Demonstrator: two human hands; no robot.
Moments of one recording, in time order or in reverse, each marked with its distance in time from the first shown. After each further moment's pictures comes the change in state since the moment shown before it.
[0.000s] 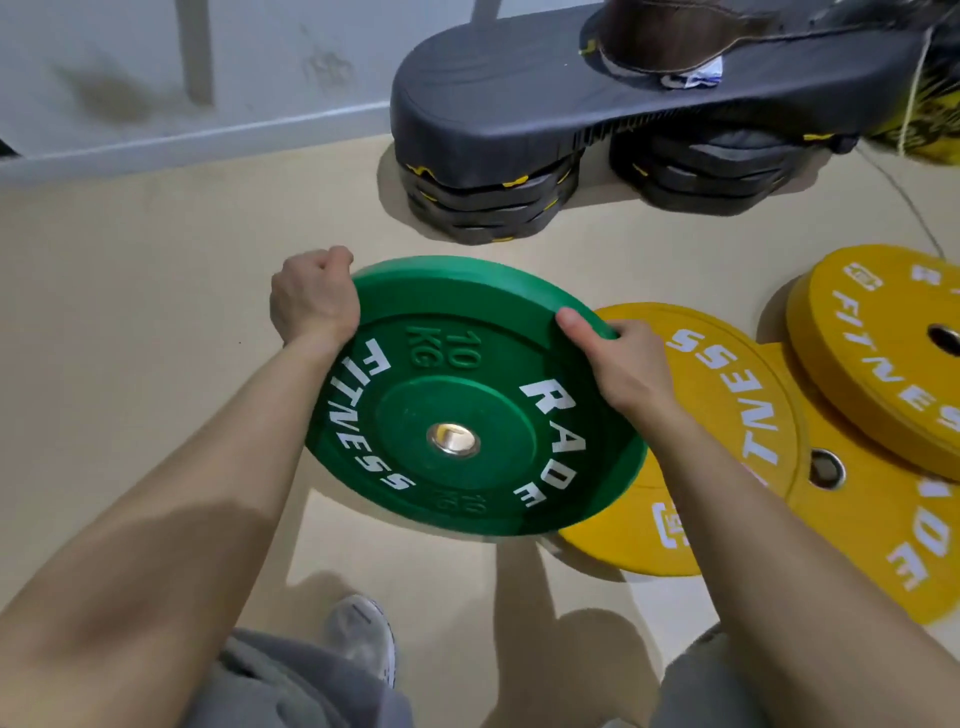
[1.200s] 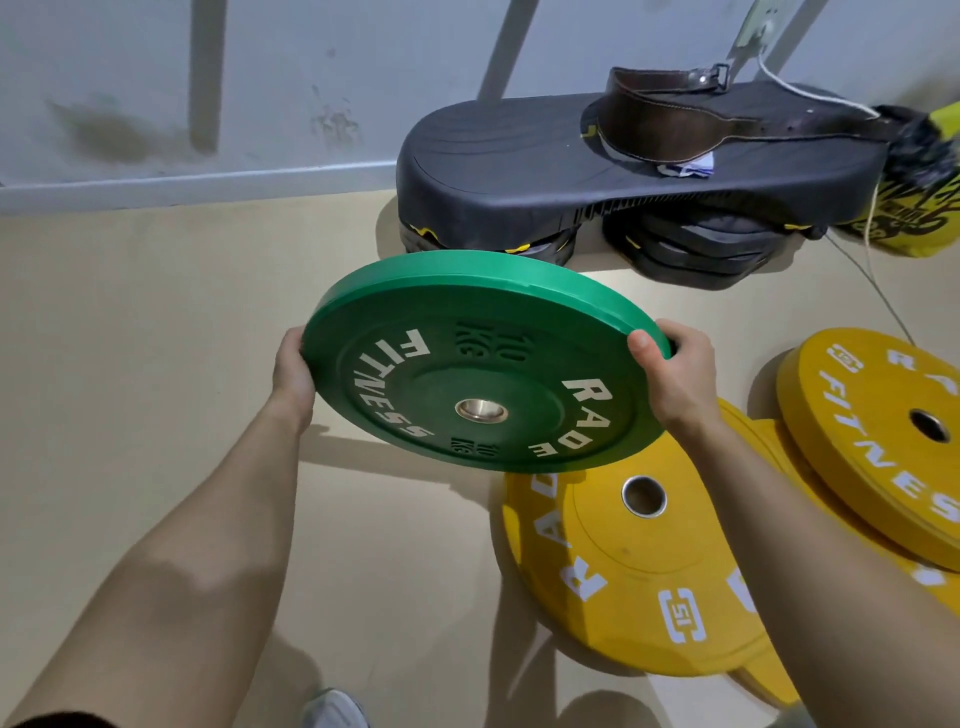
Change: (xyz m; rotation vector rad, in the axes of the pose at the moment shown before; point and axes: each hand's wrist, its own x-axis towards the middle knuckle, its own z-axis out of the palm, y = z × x) left_hand 0.064 -0.067 0.036 -0.787 -0.288 -0.434; right_hand 0.078 -0.016 -0.022 0.040 0.148 -0.318
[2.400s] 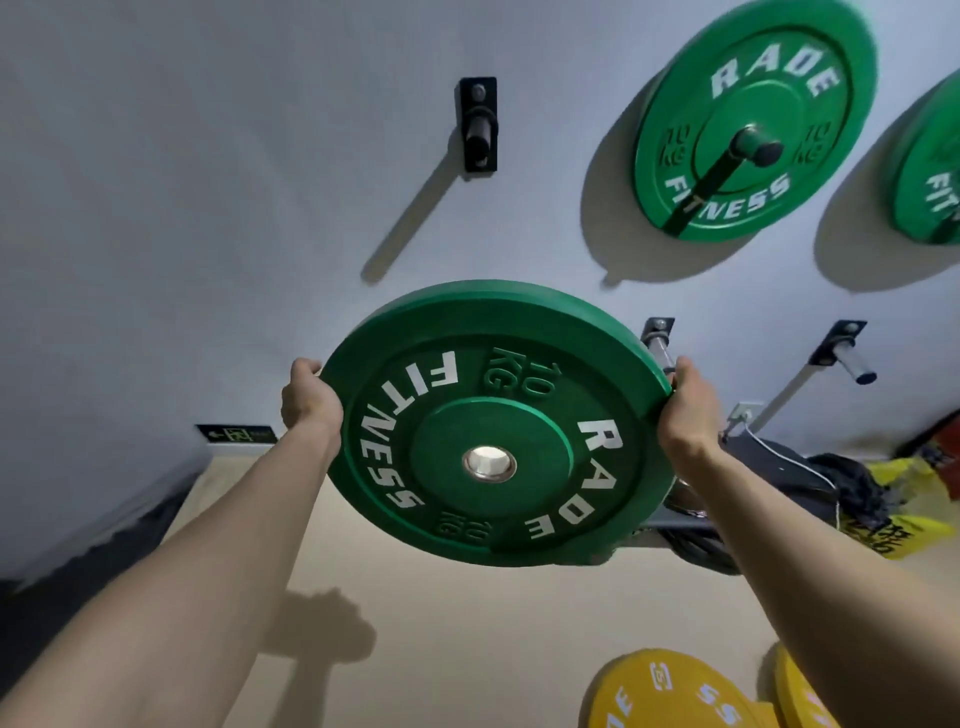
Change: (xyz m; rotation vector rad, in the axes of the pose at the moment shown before) left_hand -0.188 0.763 -0.213 -0.134 0.401 0.089; right_hand 0.144 -0.758 -0.130 -0.204 0.141 0.009
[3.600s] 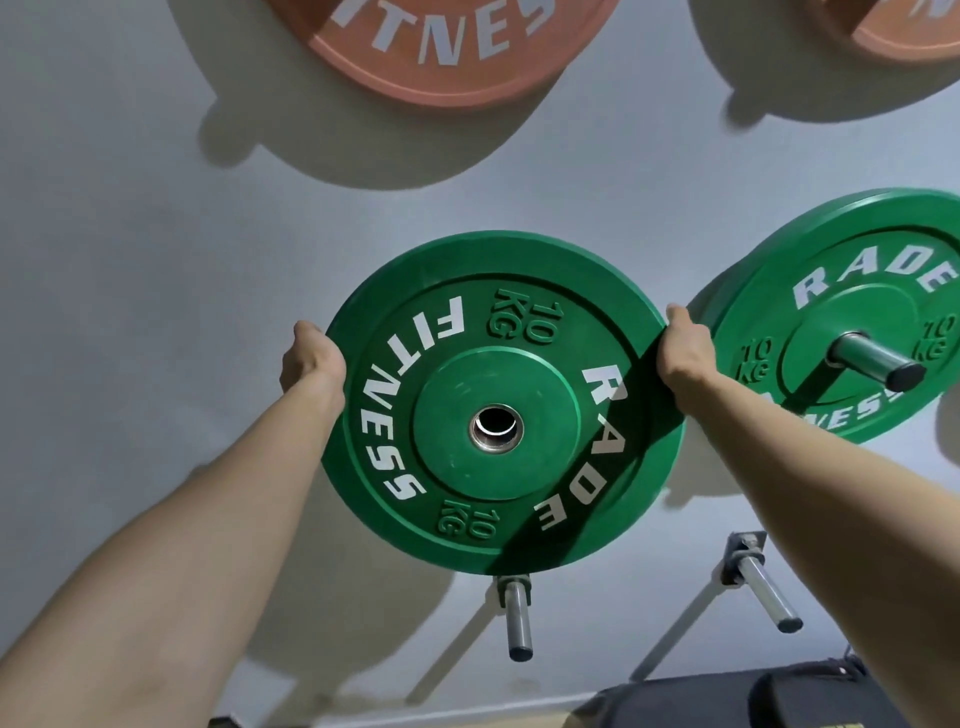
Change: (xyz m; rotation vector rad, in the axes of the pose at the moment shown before) left_hand 0.262 0.366 0.315 -0.024 -0.027 0.226; right_hand 0.466 -0.256 0.105 0.457 0.088 0.197
